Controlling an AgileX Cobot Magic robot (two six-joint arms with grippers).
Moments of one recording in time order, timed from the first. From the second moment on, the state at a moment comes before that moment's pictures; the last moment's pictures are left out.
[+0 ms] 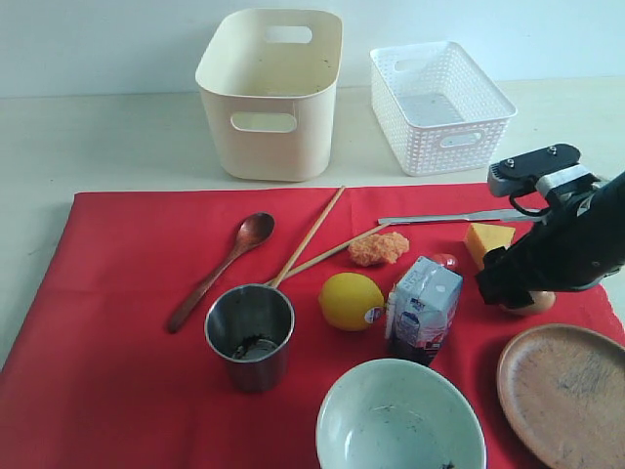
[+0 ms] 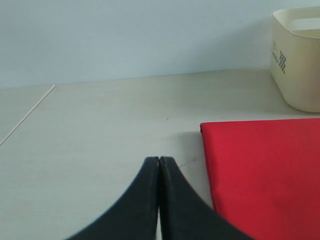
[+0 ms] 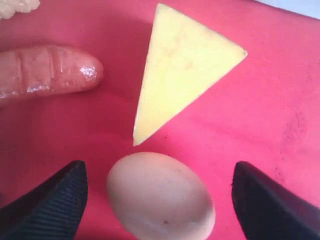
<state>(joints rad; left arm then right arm) 0.06 0.01 0.00 0.02 0.28 0.11 0.19 1.65 -0.65 0.20 0.33 -0.32</state>
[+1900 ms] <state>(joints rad) 0.06 0.01 0.00 0.02 0.28 0.11 0.19 1.83 -1.16 0.32 0.04 -0.32</state>
